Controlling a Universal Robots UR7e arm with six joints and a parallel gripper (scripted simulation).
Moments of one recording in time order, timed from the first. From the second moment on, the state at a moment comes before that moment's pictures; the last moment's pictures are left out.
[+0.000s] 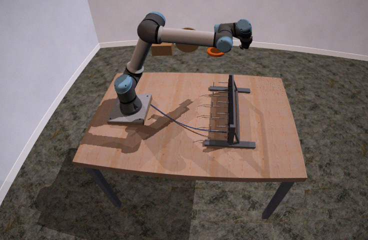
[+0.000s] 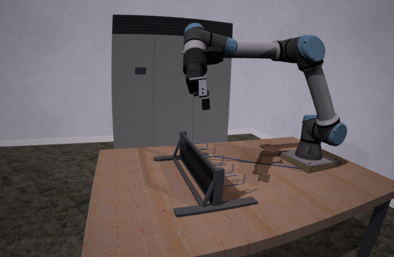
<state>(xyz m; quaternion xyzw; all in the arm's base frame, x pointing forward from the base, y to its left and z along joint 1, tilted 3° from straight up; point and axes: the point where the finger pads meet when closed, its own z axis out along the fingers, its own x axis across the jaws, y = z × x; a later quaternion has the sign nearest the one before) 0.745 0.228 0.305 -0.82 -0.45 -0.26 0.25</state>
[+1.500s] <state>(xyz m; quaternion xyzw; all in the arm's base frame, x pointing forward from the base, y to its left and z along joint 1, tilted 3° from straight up) 0.376 0.007 0.175 -0.97 -0.23 -0.03 0.03</state>
